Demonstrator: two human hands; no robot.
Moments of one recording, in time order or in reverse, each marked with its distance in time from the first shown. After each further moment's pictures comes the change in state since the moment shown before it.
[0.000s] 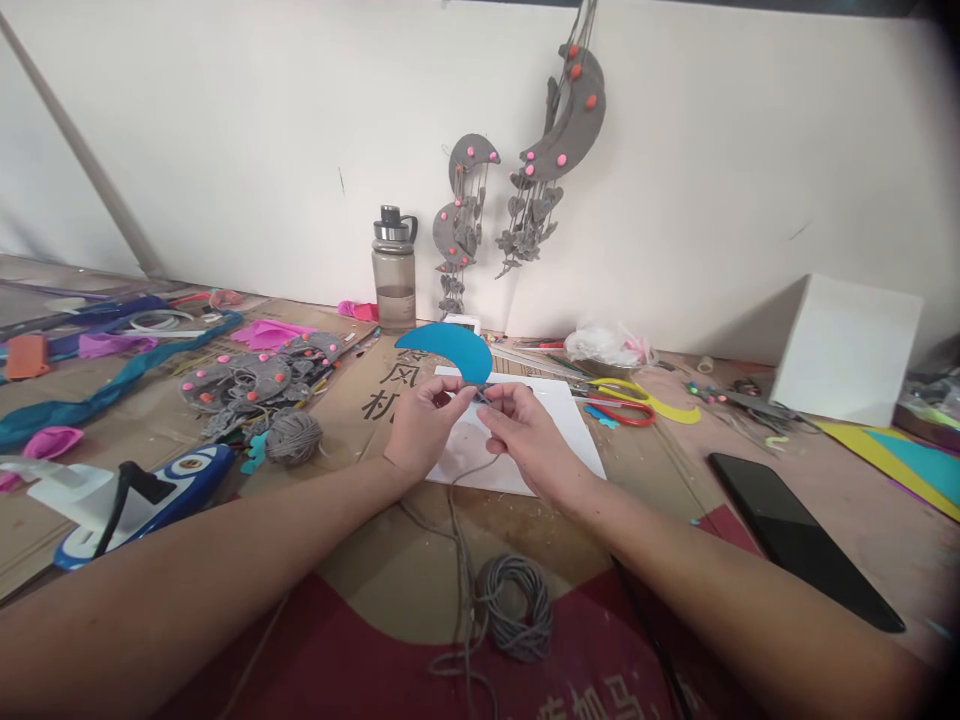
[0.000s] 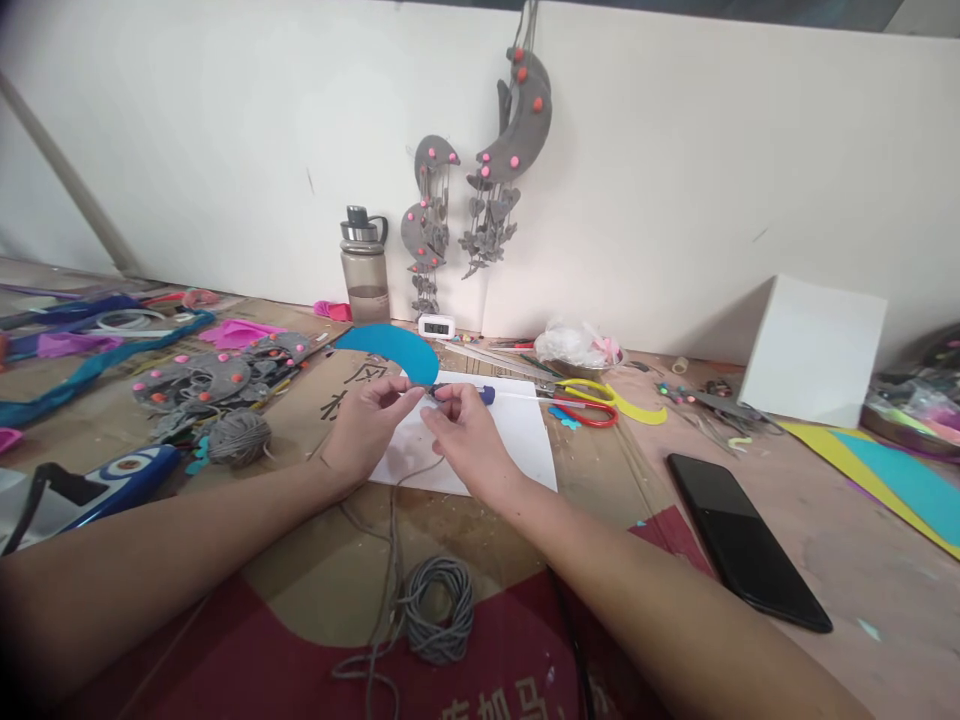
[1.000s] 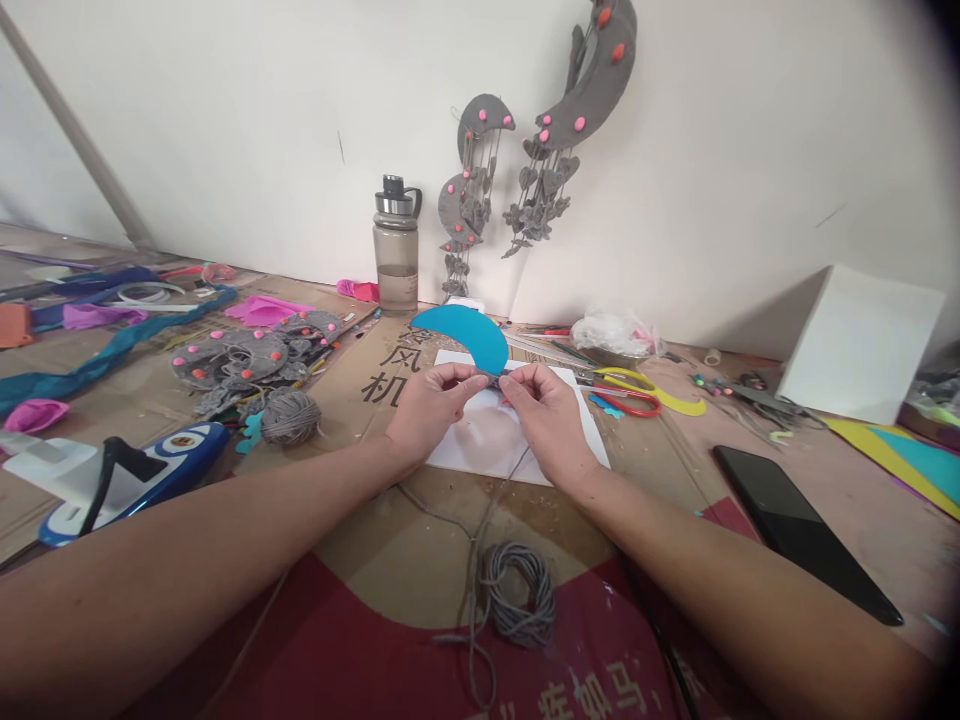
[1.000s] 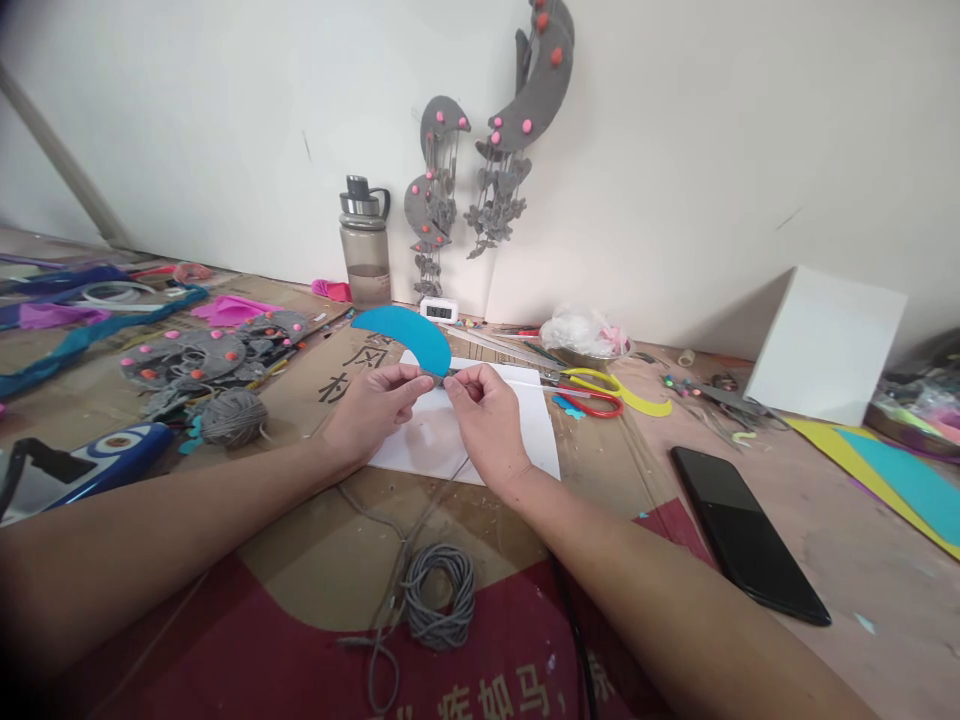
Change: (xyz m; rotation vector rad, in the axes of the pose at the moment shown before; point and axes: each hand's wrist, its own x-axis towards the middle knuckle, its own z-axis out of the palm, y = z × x) left_hand 0.002 -0.005 0.001 -0.206 -0.198 -0.183; right_hand 0.004 0.001 -0.012 -0.274 0.243 -0.210
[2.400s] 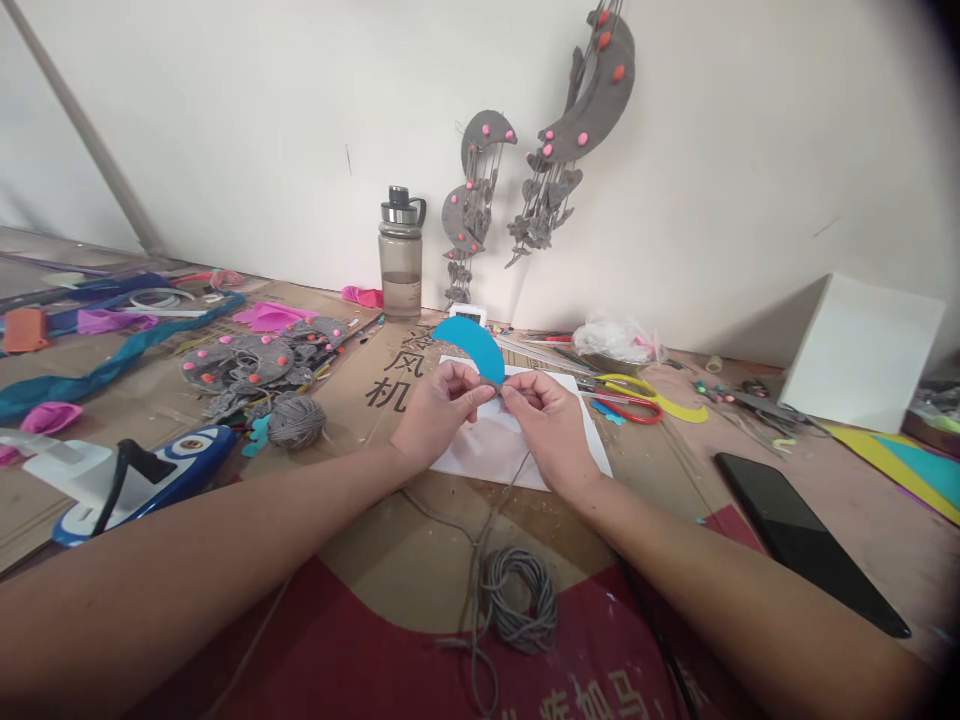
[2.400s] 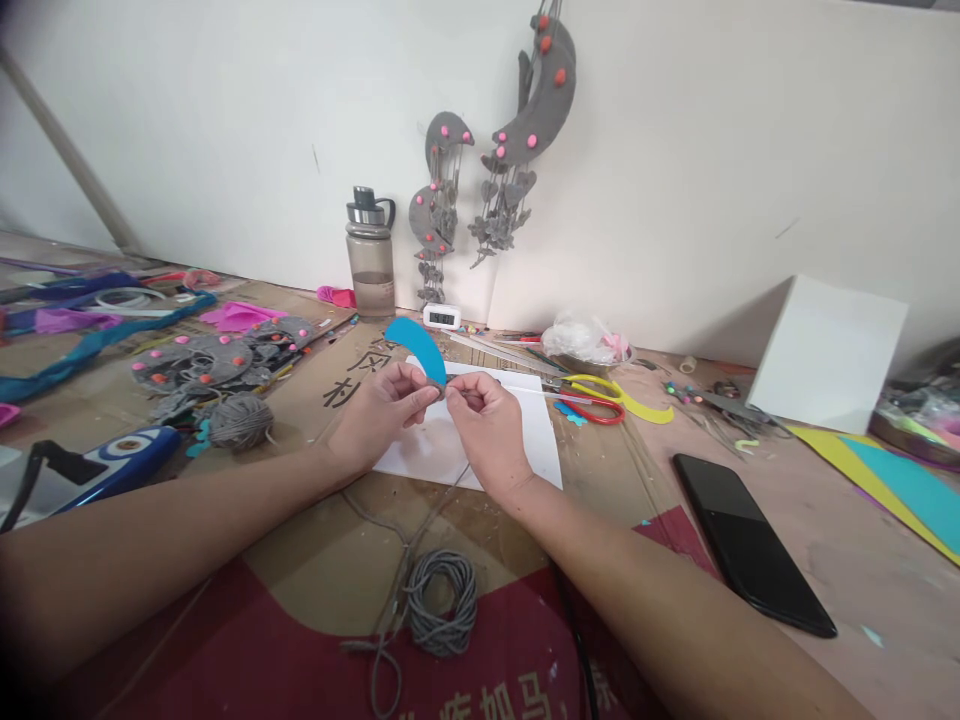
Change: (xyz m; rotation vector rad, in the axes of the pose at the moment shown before) left_hand -0.002 0.001 0.003 -0.107 -0.053 0.081; right_hand -0.005 -0.006 0.003 0.130 -0.019 0.004
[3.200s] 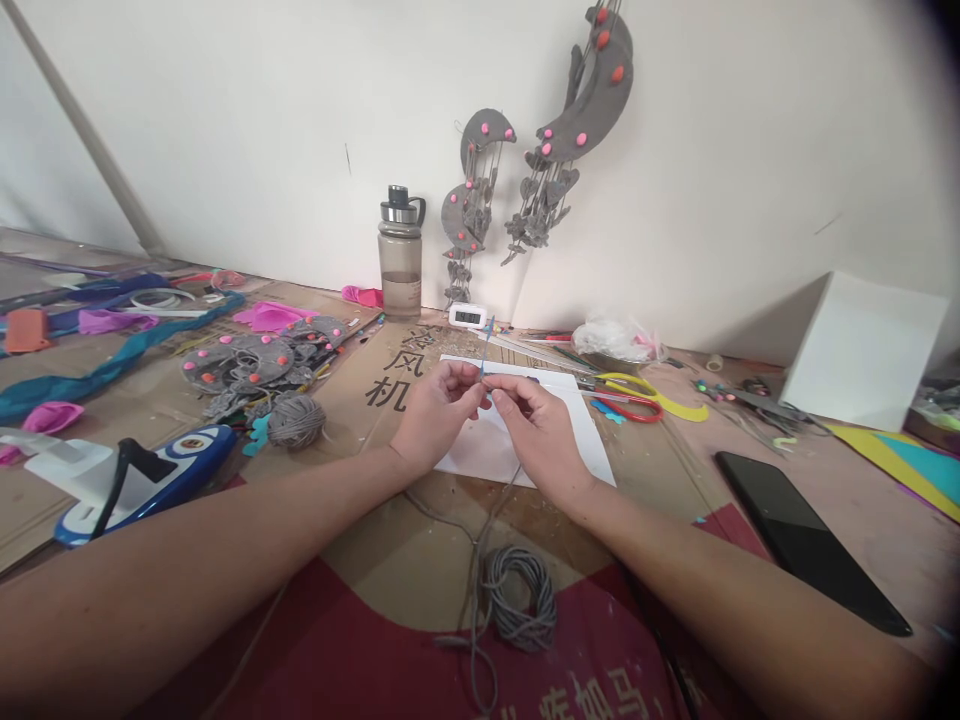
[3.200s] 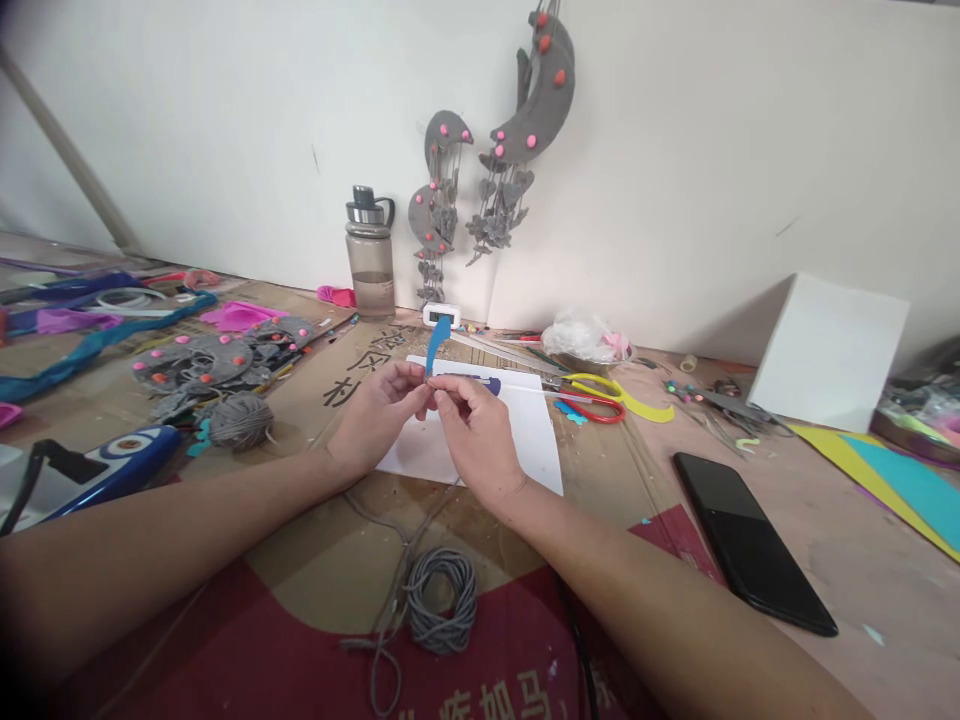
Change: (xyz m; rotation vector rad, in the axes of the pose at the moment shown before) left_hand -0.003 0.006 0.006 0.050 0.087 0.029; right_hand -0.006 0.000 0.003 -0.102 -0.124 -0.143
